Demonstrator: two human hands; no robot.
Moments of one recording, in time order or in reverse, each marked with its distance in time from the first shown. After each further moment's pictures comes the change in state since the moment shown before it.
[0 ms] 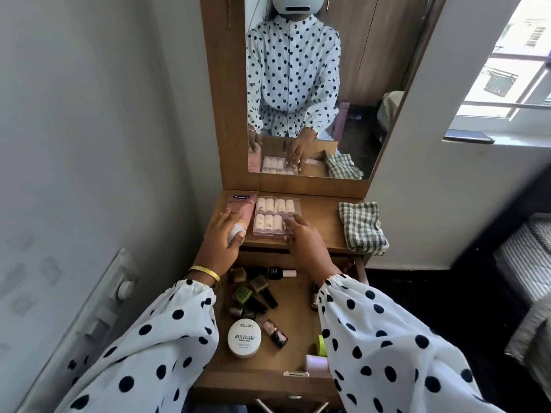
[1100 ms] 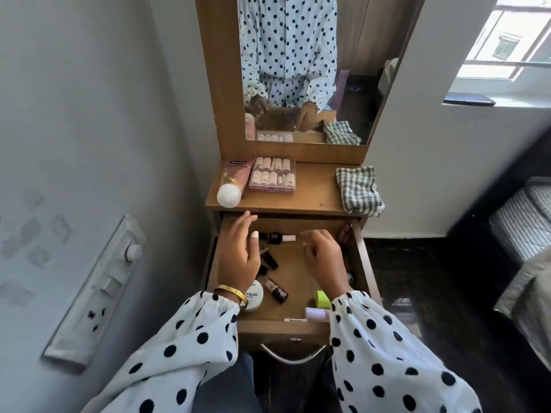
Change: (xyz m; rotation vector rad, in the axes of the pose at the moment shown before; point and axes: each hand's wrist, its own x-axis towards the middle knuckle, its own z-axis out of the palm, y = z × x) left_hand -0.089 0.031 0.038 -0.119 0.261 0.073; right_hand -0.096 0.020 0.025 0.304 0.196 0.146
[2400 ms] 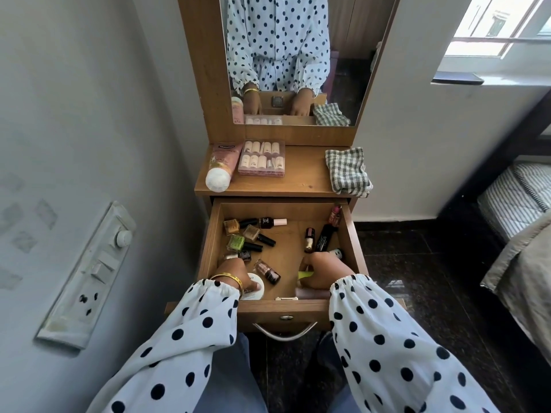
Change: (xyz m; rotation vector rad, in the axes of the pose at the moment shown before) left_hand -0.032 -0.014 0.010 0.598 -0.873 -0.607; right_hand -0.030 0.018 -0.026 -0.494 -0.789 0.174
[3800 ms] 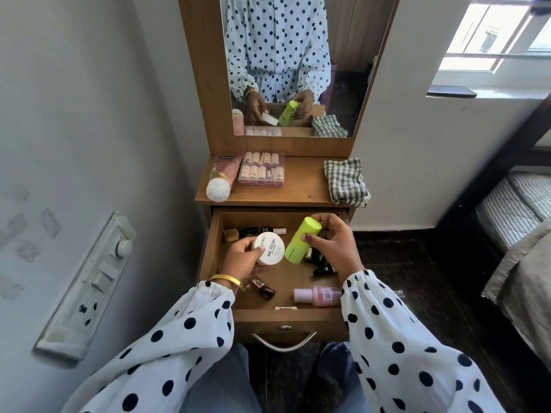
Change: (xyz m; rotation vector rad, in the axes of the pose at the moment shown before) left_hand -0.016 0.029 -0.022 -1.137 0.084 0.136; right_hand -0.005 -0.005 -0.032 1.120 0.608 -0.147
